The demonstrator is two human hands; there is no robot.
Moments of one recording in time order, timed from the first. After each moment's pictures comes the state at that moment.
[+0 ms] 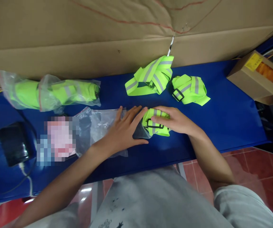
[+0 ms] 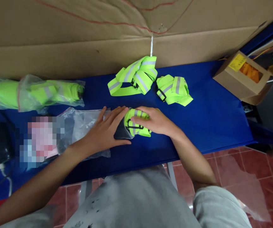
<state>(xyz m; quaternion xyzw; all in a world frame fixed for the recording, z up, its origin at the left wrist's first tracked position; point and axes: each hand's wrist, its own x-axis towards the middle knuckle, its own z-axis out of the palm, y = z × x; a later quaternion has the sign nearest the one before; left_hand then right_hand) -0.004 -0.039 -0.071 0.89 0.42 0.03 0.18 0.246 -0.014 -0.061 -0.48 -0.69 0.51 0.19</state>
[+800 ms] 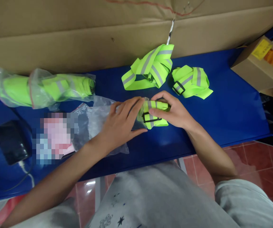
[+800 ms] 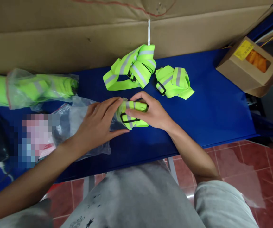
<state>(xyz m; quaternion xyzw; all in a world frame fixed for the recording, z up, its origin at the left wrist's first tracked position) 0.001 -0.034 -0.049 0.91 0.41 0.06 0.10 0.236 -0.019 -0.067 -0.47 -0.60 0.54 0.35</state>
